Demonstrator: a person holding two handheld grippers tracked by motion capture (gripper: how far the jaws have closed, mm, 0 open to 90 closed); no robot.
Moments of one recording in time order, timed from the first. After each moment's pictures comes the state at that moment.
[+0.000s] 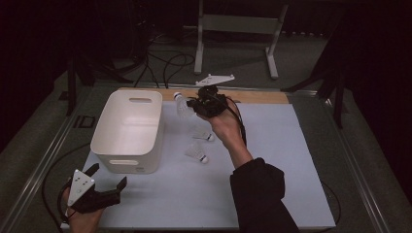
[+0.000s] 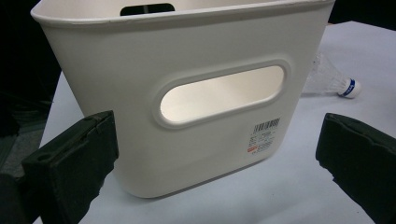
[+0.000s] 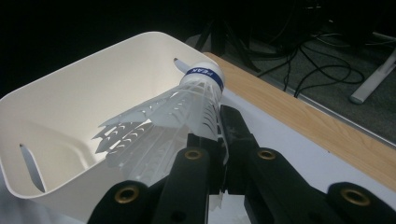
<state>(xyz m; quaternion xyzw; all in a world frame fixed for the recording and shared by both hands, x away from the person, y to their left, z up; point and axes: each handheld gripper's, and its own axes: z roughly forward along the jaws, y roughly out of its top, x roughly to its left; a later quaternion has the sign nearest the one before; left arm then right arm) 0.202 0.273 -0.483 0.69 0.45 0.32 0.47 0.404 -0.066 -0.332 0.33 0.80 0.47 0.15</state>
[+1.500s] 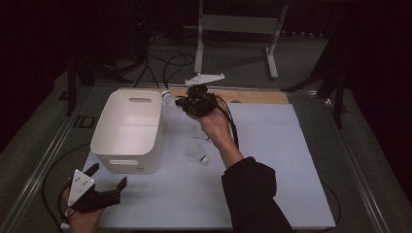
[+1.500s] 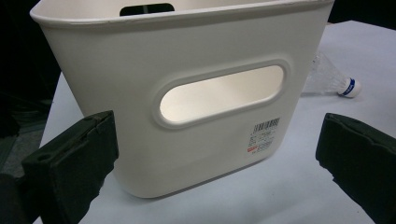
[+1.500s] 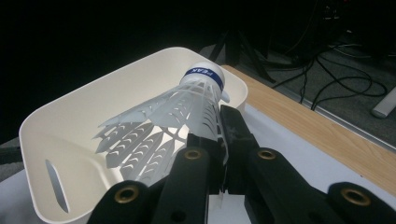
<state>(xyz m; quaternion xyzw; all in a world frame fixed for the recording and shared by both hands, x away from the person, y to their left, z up) 0.202 0.273 -0.482 0.69 0.45 0.32 0.47 0.403 -0.041 -0.329 0.31 0.80 0.50 0.14</state>
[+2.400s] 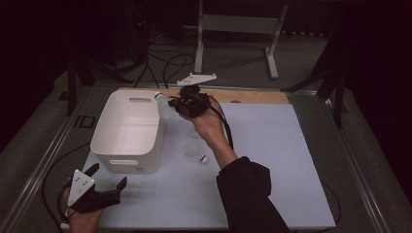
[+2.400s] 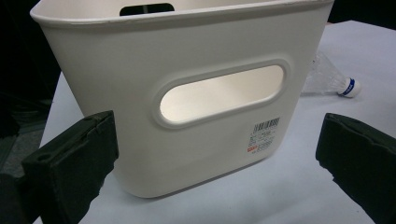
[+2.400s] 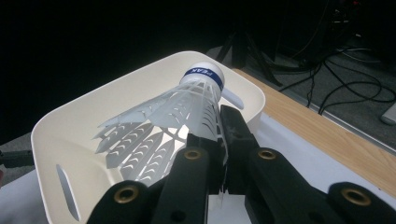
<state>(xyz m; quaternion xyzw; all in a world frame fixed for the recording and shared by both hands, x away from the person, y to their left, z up) 0.202 0.274 -0.482 0.69 0.45 0.32 0.47 0.400 -0.024 -0.327 0.30 0.80 0.50 0.13</state>
